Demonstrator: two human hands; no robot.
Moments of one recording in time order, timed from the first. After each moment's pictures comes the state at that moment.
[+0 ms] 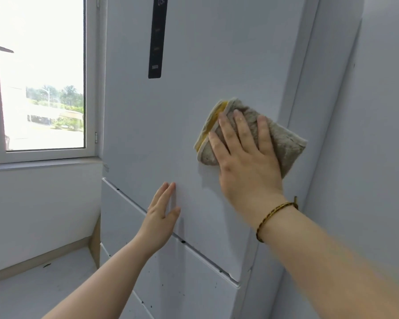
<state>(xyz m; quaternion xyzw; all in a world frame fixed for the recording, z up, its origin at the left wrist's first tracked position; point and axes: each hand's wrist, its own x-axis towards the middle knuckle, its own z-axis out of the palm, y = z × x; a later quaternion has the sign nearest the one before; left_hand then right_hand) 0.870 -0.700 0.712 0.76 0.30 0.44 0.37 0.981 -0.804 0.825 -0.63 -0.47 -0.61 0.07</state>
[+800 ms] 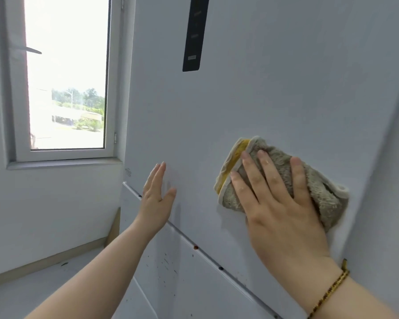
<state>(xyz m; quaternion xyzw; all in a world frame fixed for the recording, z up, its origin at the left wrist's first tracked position) 0.847 -0.603 0.719 0.72 0.33 0.53 0.30 0.965 -0.771 0.770 -0.60 -0.56 -0.56 0.12</state>
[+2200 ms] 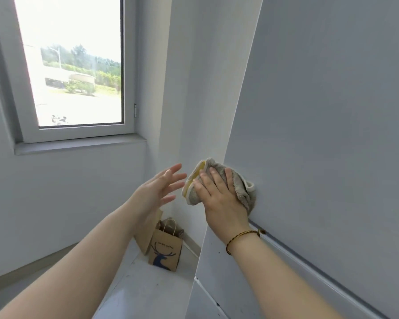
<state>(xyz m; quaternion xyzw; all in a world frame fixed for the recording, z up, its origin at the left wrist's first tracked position) 0.681 -0.287 0.689 0.64 0.23 0.39 0.62 0.827 -0.350 0.674 -0.64 -0.63 -0.42 0.11</state>
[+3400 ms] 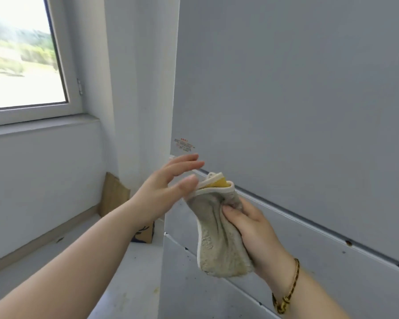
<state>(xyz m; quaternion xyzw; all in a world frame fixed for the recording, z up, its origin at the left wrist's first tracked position) 0.696 -0.398 0.687 0.81 0.09 0.31 0.48 0.803 -0.542 0.672 -0.62 -0.40 0.31 0.60</state>
